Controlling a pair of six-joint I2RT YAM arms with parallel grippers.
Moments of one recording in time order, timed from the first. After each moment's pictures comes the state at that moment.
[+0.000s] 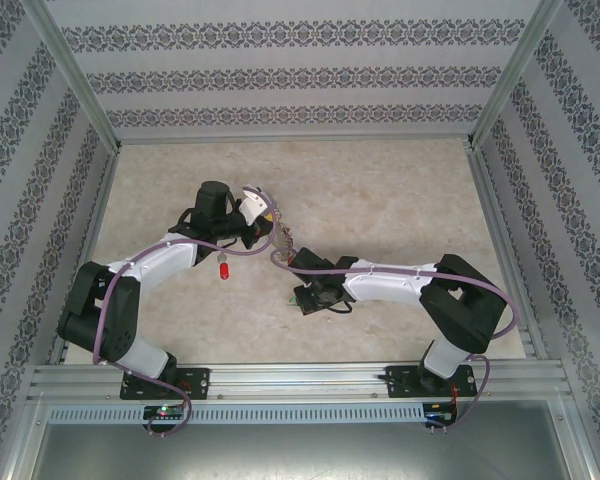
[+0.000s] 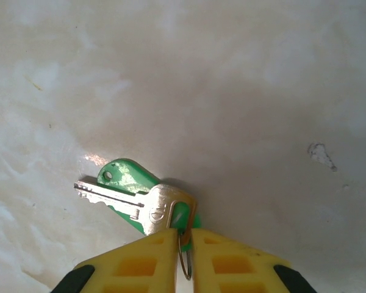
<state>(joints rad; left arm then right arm) -0.34 1.52 0.88 0.09 0.58 0.36 0.94 1.66 0.90 -0.47 -0.04 0.60</state>
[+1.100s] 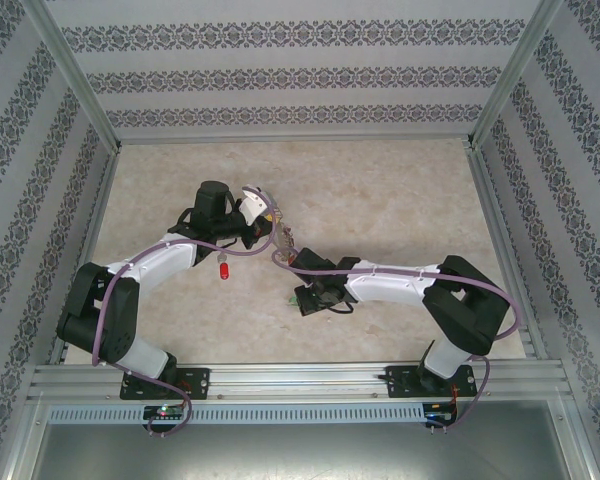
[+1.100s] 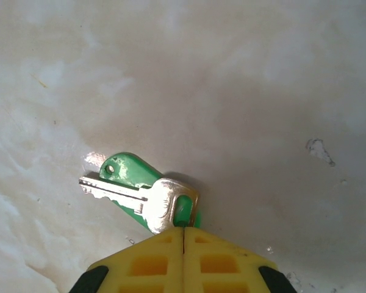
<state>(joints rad) -0.34 1.52 0.88 0.09 0.60 0.36 0.94 1.63 0.88 -0.46 -0.04 0.60</state>
